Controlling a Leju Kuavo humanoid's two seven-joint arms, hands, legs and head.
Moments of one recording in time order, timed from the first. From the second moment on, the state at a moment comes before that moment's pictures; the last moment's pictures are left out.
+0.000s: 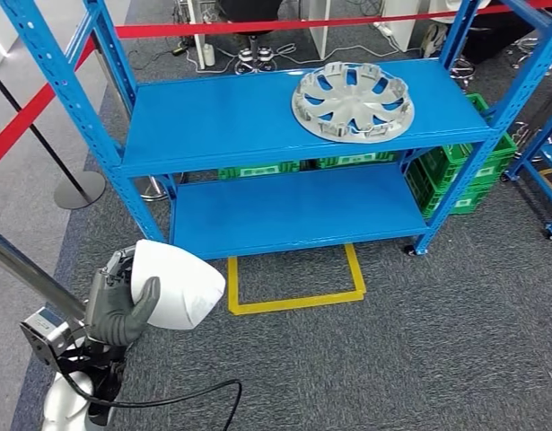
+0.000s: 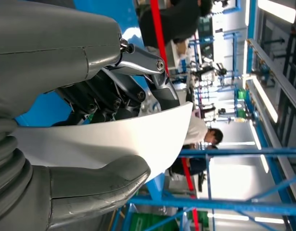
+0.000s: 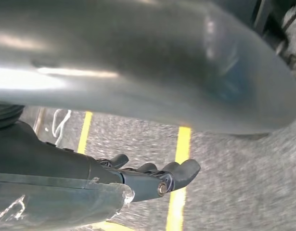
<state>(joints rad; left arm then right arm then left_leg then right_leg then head) 0.16 -0.28 0.18 -1.78 -0.31 -0.28 -0.40 -0.07 0.33 -1.32 -0.53 1.47 0.24 0.00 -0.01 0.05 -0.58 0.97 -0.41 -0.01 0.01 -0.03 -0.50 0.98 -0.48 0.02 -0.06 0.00</state>
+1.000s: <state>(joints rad) 0.16 -0.28 0.17 -1.78 -0.31 -0.27 -0.39 -0.06 0.33 -1.33 -0.54 1.46 0.25 -0.02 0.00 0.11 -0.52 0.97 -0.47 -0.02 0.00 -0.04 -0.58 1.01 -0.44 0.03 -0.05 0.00</state>
